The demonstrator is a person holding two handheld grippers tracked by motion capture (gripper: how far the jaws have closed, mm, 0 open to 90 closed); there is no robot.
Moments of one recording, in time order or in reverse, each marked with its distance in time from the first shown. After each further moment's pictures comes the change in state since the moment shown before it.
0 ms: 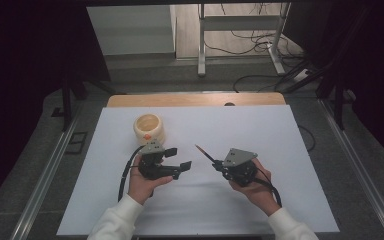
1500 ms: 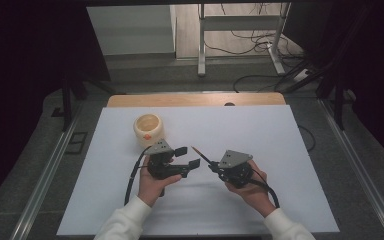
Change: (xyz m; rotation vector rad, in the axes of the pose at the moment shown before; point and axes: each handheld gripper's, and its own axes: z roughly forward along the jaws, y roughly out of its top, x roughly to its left) left arm -0.008 0.002 0.020 -0.082 -0.061 -0.034; right arm 0.008 0.001 0.010 -0.006 0.007 0.003
